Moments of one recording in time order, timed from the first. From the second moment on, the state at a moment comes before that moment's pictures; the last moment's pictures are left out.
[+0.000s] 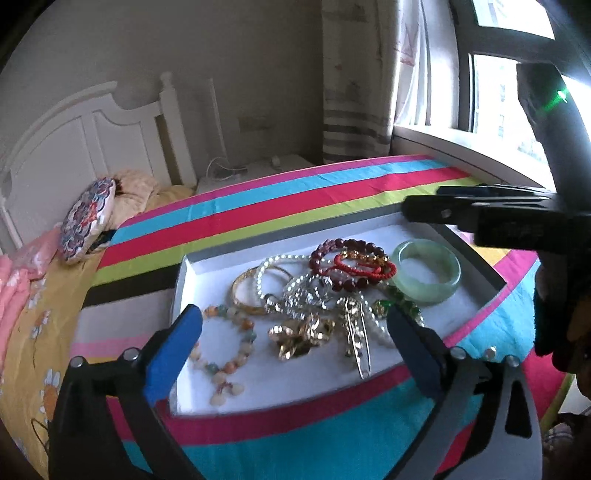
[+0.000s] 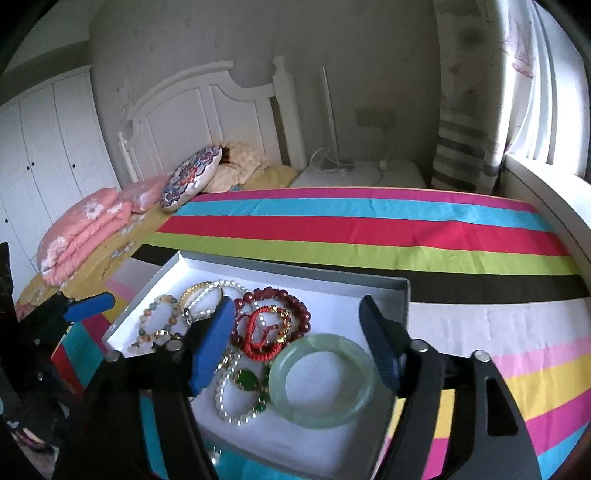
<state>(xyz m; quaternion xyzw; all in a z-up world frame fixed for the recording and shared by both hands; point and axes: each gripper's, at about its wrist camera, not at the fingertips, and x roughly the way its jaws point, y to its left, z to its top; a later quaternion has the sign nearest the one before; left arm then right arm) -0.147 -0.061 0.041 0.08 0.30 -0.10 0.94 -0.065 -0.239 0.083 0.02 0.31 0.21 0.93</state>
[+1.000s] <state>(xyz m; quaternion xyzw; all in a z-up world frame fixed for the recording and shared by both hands) -0.186 -0.047 0.015 0.08 0.33 -0.05 0.94 -0.162 -0.246 0.036 -0.10 0.35 0.20 0.91</state>
